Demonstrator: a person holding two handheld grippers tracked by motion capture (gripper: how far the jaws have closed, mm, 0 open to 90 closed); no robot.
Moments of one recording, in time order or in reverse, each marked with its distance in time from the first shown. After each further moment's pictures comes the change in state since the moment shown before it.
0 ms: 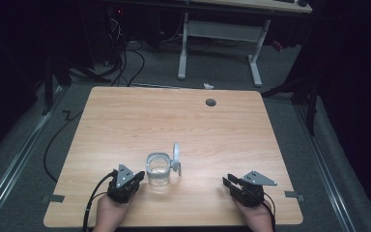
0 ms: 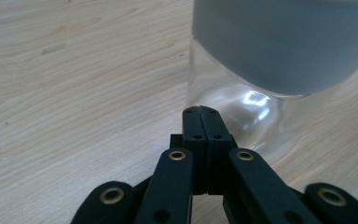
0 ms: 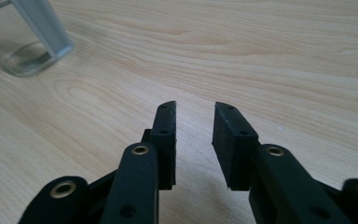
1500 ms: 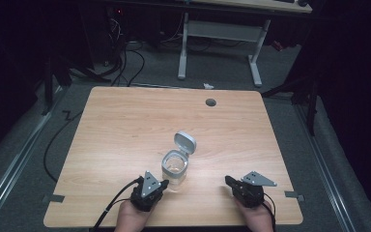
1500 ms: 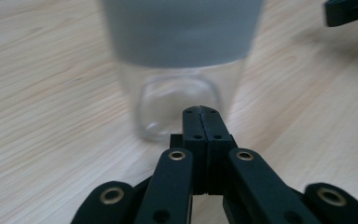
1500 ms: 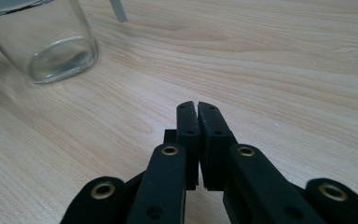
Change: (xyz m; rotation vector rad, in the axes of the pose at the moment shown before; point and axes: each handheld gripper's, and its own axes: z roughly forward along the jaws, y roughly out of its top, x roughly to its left) left arm -0.053 -0.021 0.007 0.045 -0.113 0.035; right arm 0.001 -0.001 0.000 0.010 -0.018 -0.007
